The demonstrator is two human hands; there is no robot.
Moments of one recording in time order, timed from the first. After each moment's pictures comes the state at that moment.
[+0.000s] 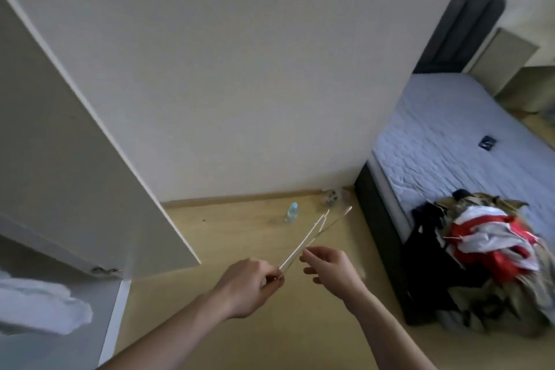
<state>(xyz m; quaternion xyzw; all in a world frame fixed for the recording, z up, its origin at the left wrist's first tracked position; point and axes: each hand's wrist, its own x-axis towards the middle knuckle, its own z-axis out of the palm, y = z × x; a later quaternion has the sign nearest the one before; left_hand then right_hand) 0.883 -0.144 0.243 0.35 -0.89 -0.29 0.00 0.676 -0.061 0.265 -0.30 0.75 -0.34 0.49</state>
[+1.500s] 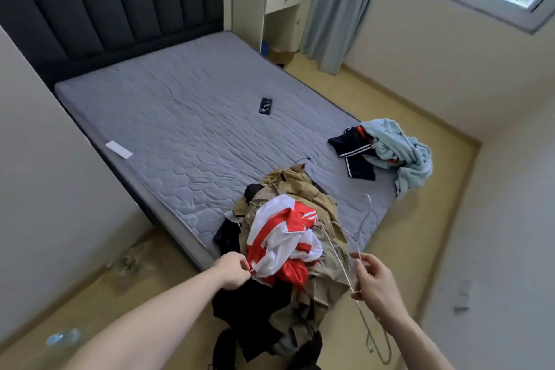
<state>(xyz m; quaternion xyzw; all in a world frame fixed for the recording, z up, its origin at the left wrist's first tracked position) 0.023 -0.145 0.114 0.22 -0.86 -0.35 -0.30 -0.048 0.170 0.228 0.09 0.86 -0.47 0.19</state>
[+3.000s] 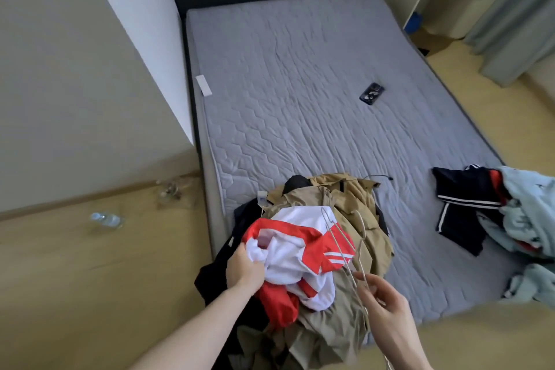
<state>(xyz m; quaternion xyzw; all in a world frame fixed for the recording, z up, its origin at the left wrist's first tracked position) -0.112 -0.038 0.010 0.69 -0.58 -0.43 -0.01 -0.293 0.163 0.104 -0.15 0.82 -0.43 0.35</state>
